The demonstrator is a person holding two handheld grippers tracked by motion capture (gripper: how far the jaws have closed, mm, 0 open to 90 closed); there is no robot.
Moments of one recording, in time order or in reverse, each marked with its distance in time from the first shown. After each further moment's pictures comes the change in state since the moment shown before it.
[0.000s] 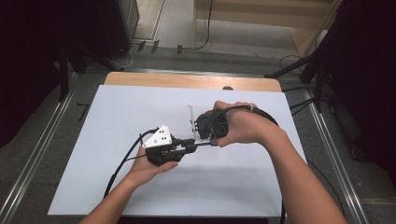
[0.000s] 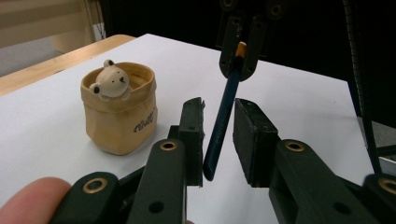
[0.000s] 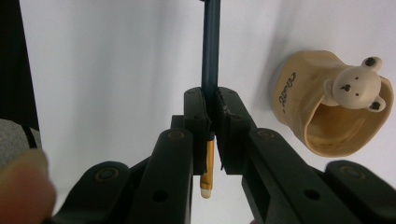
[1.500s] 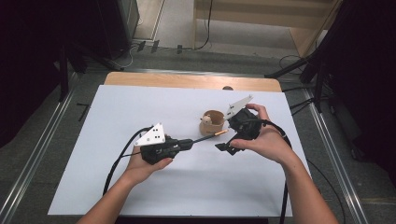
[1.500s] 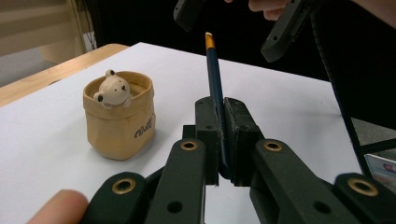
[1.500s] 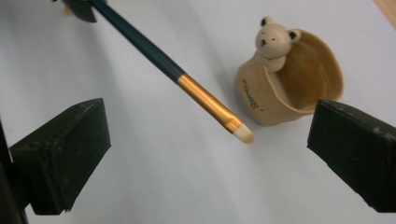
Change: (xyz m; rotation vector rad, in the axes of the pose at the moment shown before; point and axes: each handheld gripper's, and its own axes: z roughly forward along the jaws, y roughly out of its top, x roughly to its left) left arm 0.009 0.001 -0.014 -0.044 -0.043 0.015; right arm 0.021 -0.090 0.026 -0.598 -0.113 0.615
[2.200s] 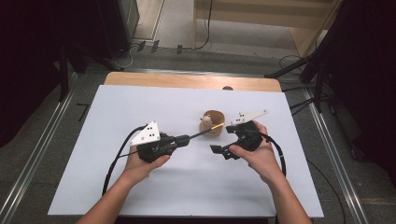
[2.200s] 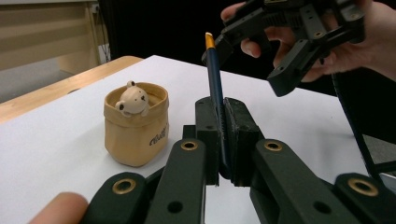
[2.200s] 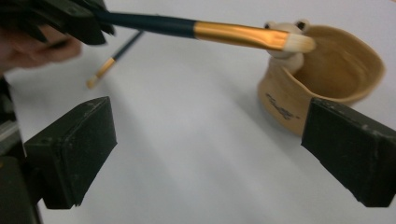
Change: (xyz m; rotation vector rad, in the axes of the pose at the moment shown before) left arm 0.004 -0.001 -0.008 -0.053 0.047 -0.015; right arm 0.017 -0.035 0.021 -0.280 0.058 0.285
